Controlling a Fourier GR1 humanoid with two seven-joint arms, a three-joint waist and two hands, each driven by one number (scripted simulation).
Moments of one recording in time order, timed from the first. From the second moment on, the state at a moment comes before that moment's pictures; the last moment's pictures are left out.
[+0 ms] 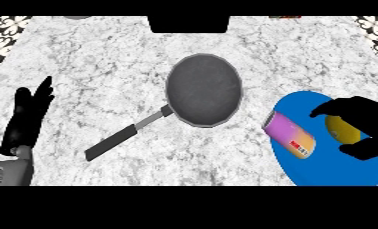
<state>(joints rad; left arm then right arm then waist) -0.11 0.35 0.15 -1.34 -0.09 0.06 0.25 -0.17 -0.63 0.03 -1.38 1.00 0.53 -0.48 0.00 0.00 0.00</state>
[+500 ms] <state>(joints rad) -0.12 0.34 0.17 -1.31 -0.11 0.05 0.23 -0.19 -0.61 -0.02 -1.32 1.06 0.39 -0.55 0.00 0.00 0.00</state>
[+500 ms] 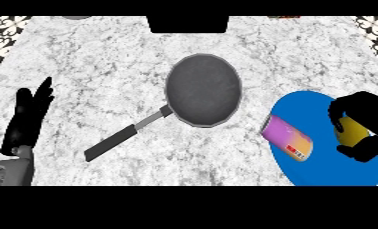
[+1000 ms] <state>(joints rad) -0.05 0.37 0.23 -1.31 -0.10 0.06 0.23 0.07 -0.34 -0.19 -1.54 1.10 0.32 0.03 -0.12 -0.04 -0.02</state>
